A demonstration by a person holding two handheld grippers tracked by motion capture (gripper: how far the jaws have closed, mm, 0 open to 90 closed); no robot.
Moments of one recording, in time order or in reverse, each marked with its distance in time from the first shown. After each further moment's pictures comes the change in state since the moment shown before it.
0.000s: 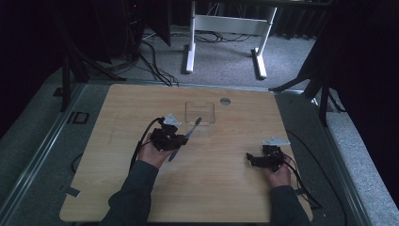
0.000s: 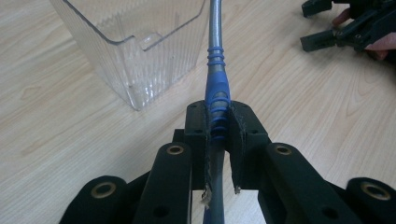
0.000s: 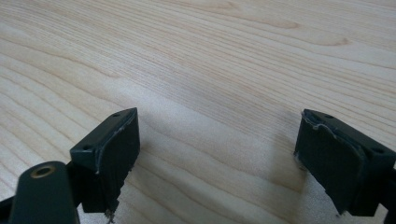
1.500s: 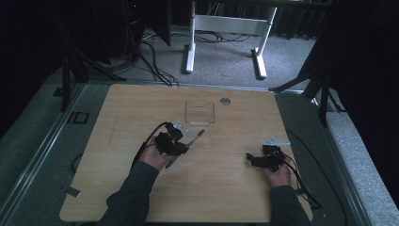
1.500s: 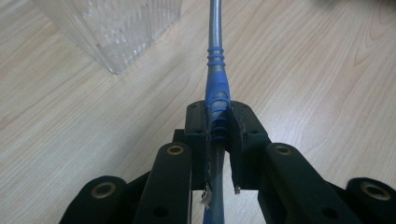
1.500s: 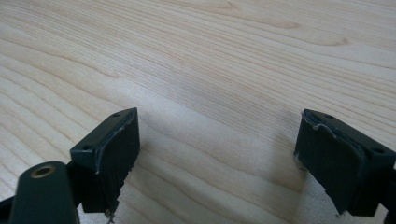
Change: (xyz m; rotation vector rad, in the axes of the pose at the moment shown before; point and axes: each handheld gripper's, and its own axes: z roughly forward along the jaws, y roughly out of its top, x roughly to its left) left arm -0.009 -0.001 0.015 0.195 -0.021 0.068; right arm 0.000 0.000 0.000 0.000 0.000 0.001
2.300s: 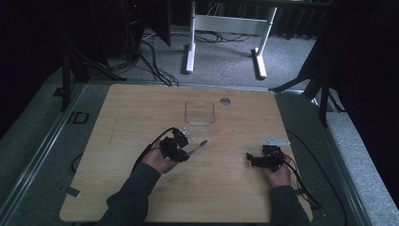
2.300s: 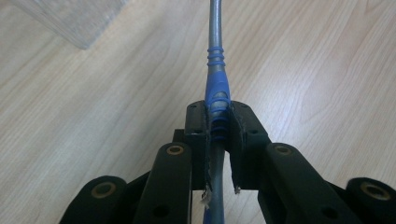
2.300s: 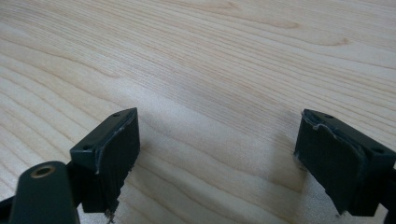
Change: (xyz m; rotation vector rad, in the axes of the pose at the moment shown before) left arm -0.012 0.000 0.016 0.136 -0.007 0.077; right arm 0.000 0.000 0.000 0.001 0.000 -0.002
